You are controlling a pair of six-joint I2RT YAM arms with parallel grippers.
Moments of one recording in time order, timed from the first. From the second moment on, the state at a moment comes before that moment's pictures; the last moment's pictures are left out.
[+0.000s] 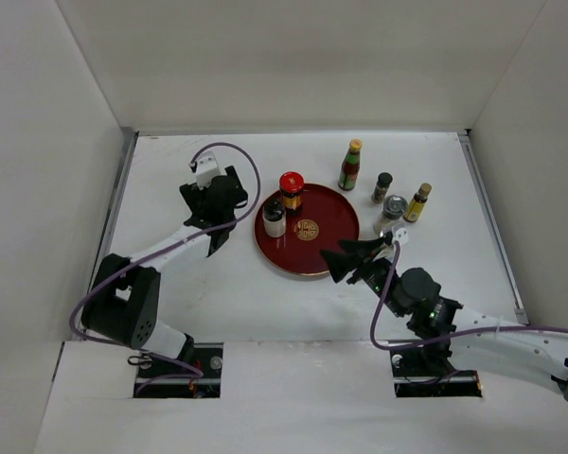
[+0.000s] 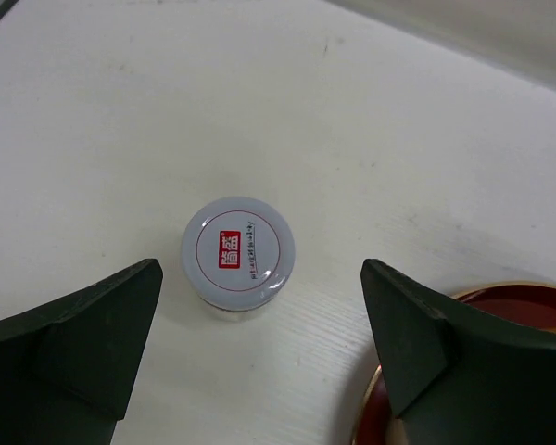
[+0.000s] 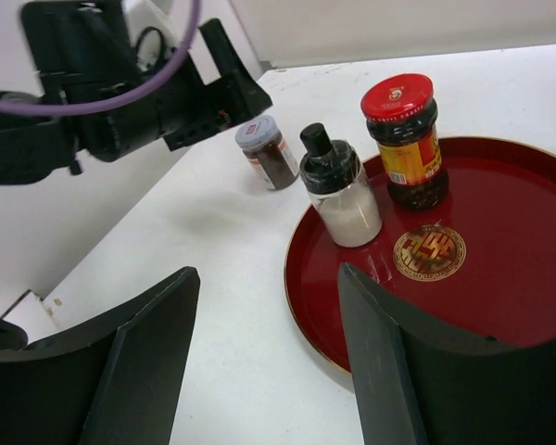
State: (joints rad) left arm -0.43 1.44 0.80 0.23 -0.70 -0.44; right arm 1.06 0.74 0.33 0.53 0.41 0.38
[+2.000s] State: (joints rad) left arm -0.90 1.39 0.73 0.14 -0.66 -0.48; right arm 1.05 0.69 0.33 0.52 0.38 0.39
